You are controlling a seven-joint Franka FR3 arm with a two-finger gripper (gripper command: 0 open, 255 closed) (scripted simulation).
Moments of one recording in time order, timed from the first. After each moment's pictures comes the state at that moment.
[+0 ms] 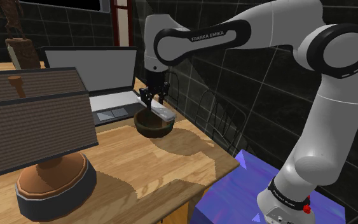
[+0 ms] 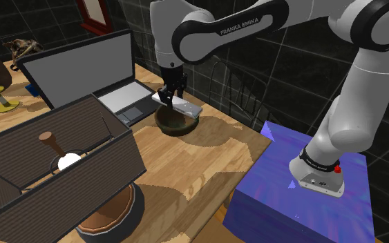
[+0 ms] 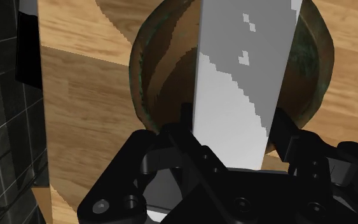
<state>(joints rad) 0.00 0.17 0.38 -1.75 -0.09 1.91 0.43</state>
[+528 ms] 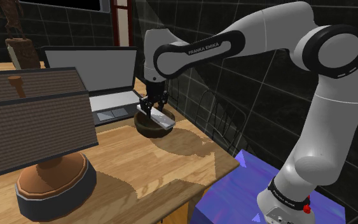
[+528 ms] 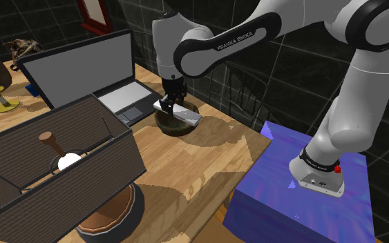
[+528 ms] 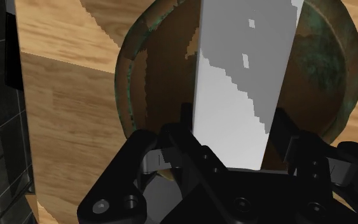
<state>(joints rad) 0.00 0.19 0.38 -1.82 -0.10 2.00 0.44</state>
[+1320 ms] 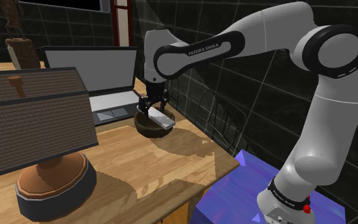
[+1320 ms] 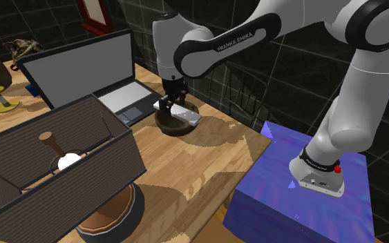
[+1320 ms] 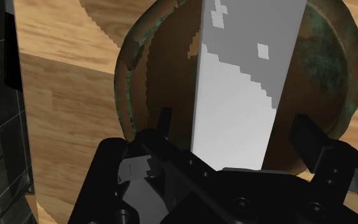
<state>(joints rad) 0.00 0.20 0.38 -1.83 -0.10 2.01 0.44</state>
